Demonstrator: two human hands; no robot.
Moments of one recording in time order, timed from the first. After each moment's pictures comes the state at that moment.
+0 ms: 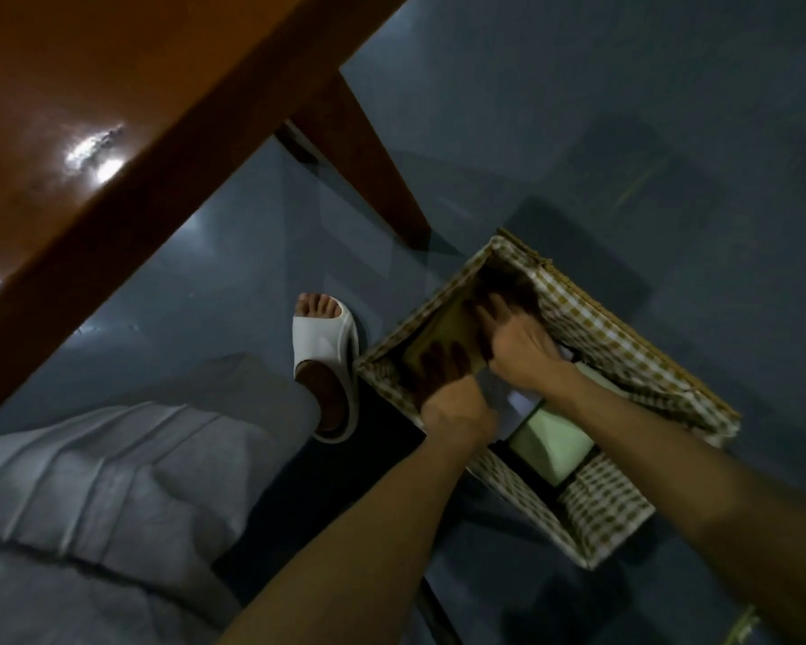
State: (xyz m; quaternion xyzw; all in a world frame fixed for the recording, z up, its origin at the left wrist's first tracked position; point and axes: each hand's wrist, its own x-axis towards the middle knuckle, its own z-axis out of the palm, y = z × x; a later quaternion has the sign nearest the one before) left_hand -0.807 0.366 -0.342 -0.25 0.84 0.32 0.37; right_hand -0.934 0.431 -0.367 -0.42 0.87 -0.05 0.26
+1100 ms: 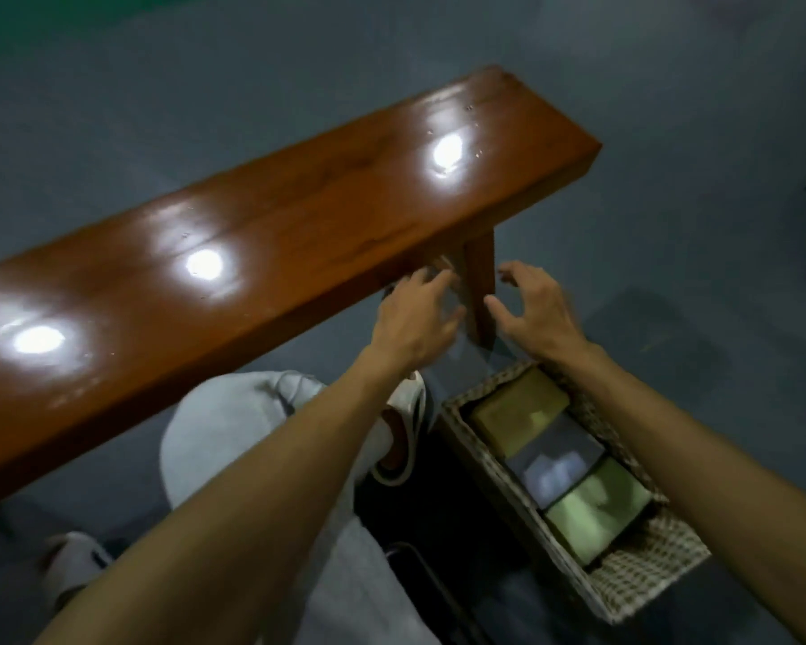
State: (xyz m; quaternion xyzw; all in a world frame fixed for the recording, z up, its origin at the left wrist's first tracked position) left_hand -0.736 0.168 -0.121 -0.27 0.92 0.27 -0.09; right_hand -0.899 0.298 -0.142 -0.47 0.85 -0.24 0.07
